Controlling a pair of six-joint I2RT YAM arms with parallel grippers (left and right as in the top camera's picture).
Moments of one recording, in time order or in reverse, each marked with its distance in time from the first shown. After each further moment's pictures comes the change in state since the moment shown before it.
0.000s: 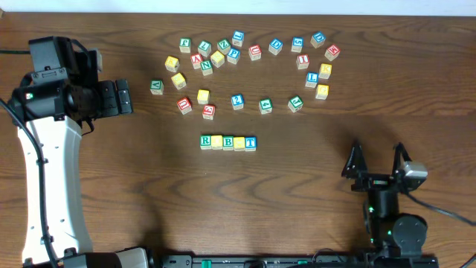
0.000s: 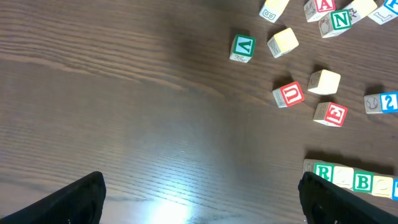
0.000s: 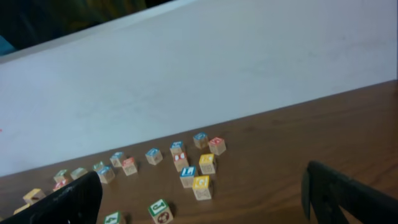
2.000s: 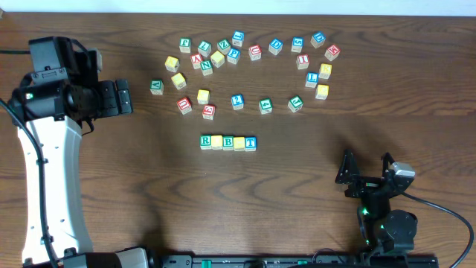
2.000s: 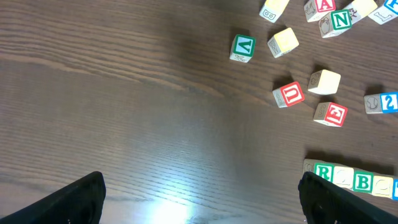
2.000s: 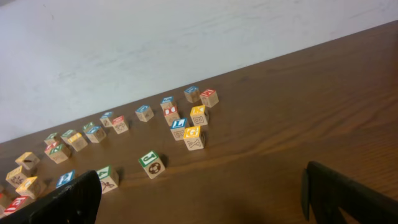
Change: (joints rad) left arm 0.000 0.000 0.000 0.000 0.000 0.000; right arm 0.000 -0.061 -0.045 -0.191 -0.008 0.047
